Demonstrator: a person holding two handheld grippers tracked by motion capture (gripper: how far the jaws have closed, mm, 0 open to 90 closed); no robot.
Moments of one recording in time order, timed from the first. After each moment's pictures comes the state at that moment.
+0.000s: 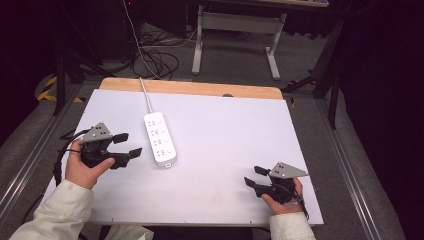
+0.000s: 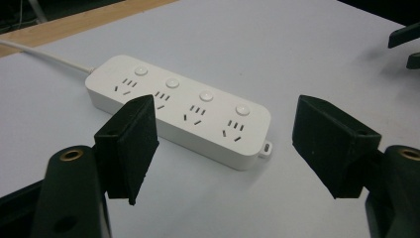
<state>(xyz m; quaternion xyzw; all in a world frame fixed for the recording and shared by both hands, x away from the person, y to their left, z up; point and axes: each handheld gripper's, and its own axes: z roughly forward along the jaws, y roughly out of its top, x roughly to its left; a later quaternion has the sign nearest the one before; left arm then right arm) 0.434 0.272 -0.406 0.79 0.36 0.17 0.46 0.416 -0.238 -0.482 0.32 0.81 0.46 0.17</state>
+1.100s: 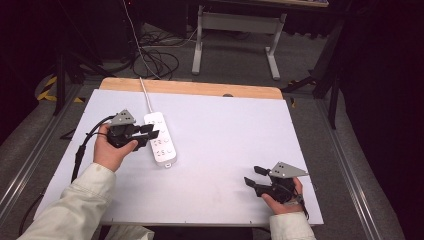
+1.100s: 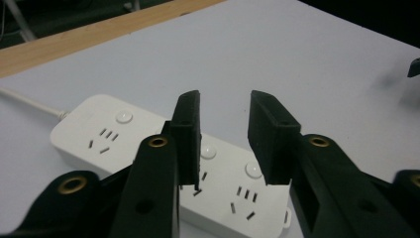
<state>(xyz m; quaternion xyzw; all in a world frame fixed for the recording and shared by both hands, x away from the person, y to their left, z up) 0.491 0.233 -0.420 0.79 0.34 0.16 0.48 0.417 -0.239 -0.483 0.32 0.81 0.46 0.17</state>
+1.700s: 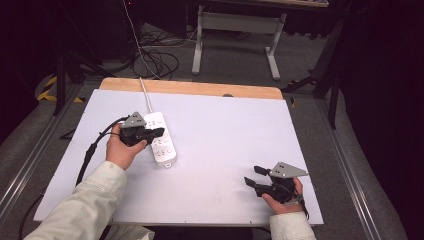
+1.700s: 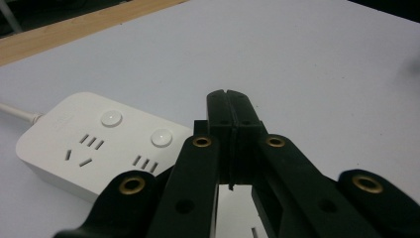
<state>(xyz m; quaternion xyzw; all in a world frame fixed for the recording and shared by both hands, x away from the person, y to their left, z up) 0.512 0.219 -0.447 0.80 0.34 0.17 0.47 0.418 -0.240 -0.484 0.31 0.81 0.47 0.17</state>
